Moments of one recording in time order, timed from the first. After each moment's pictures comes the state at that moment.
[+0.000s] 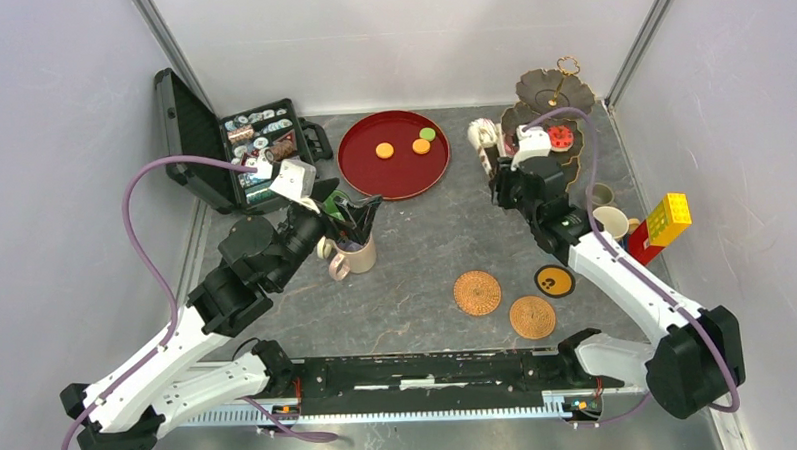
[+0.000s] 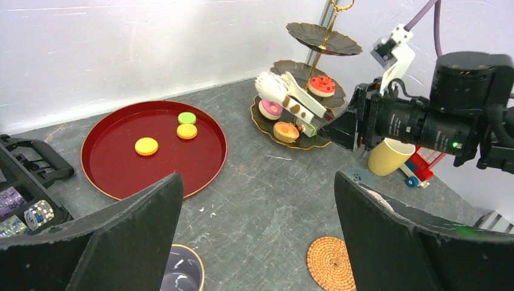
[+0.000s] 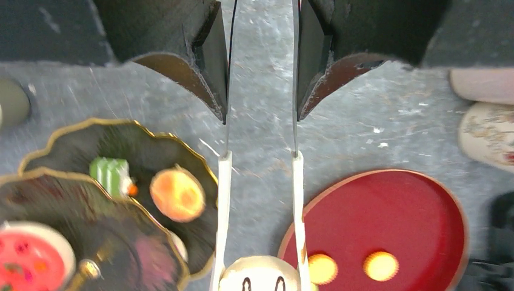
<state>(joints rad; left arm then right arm) -0.89 0.76 0.96 -0.13 -0.31 -0.17 0.44 1.16 0.87 -0.09 0.23 0.21</state>
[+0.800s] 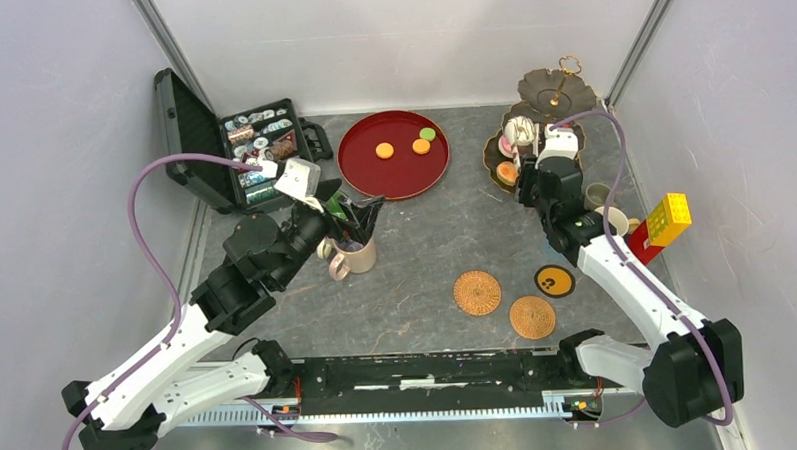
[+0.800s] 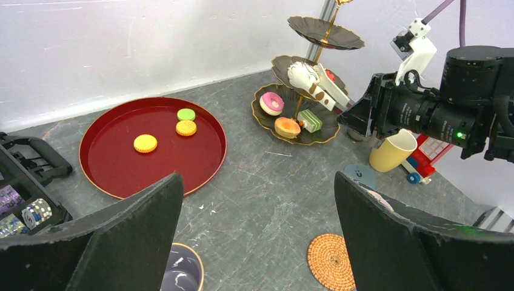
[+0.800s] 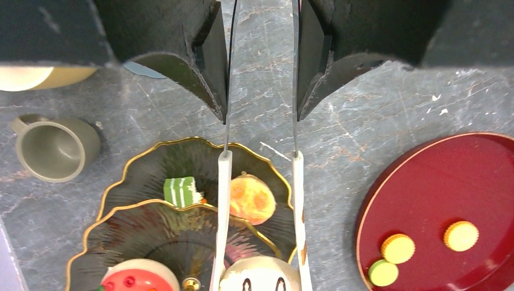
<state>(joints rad) -0.89 0.77 0.96 -0.13 -0.30 -0.17 0.32 1.12 0.81 -0.12 0.32 0.24</state>
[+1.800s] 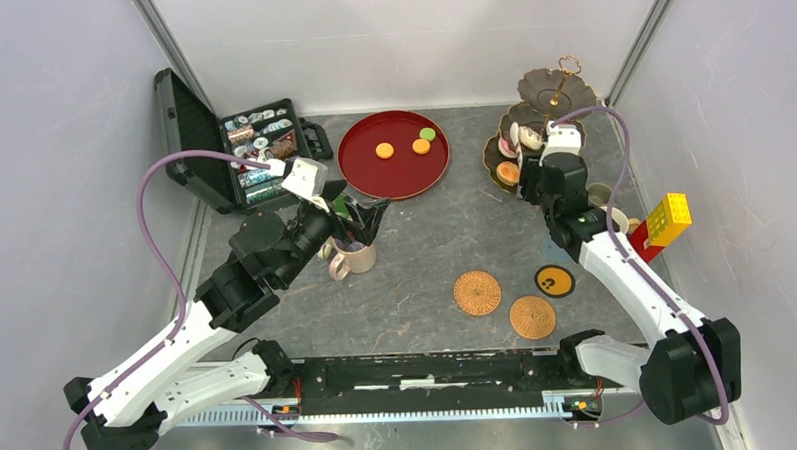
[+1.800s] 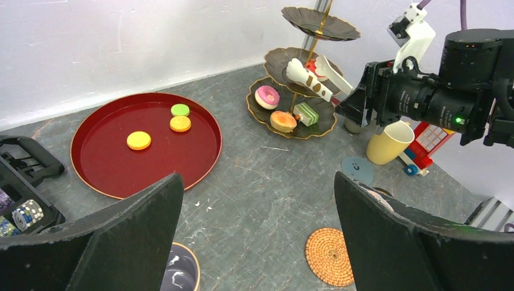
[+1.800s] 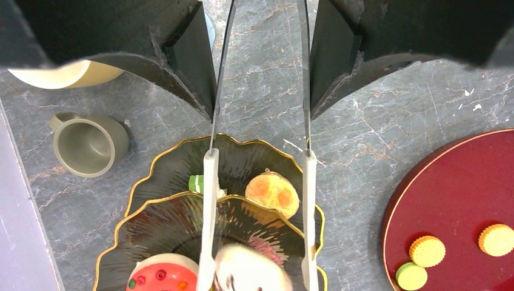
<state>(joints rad) -0.89 0.79 0.96 -0.13 -0.28 -0.17 0.27 1.14 0.84 -0.14 0.33 0.18</state>
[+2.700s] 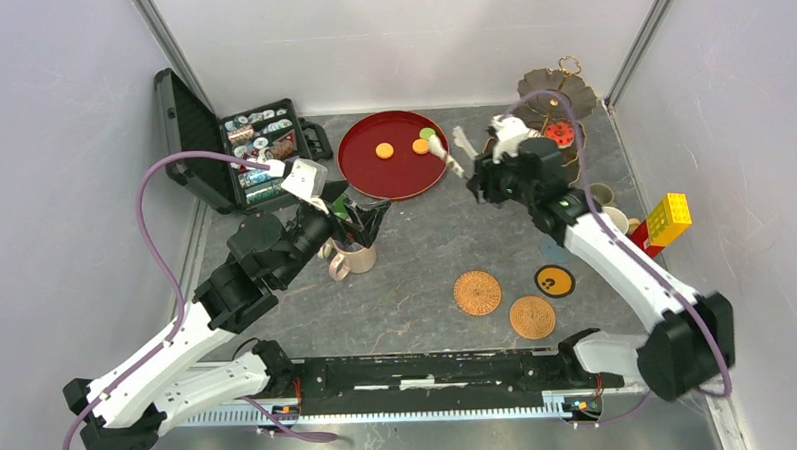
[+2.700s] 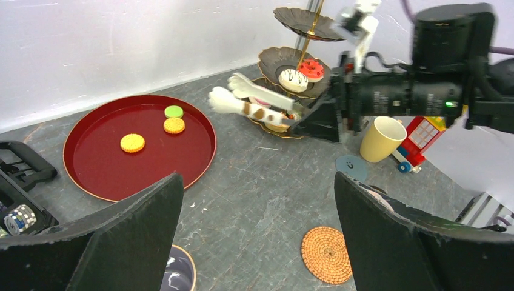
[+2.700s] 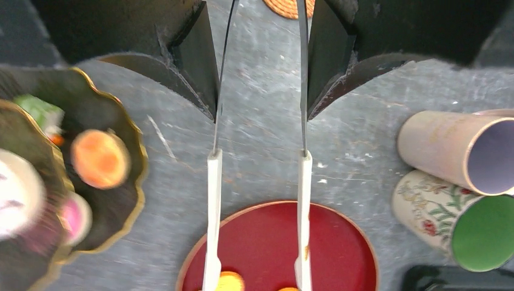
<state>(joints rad) -0.89 0.79 0.96 -0.13 -0.25 -0.17 0.37 1.19 0.96 -0.21 -0.11 0.07</state>
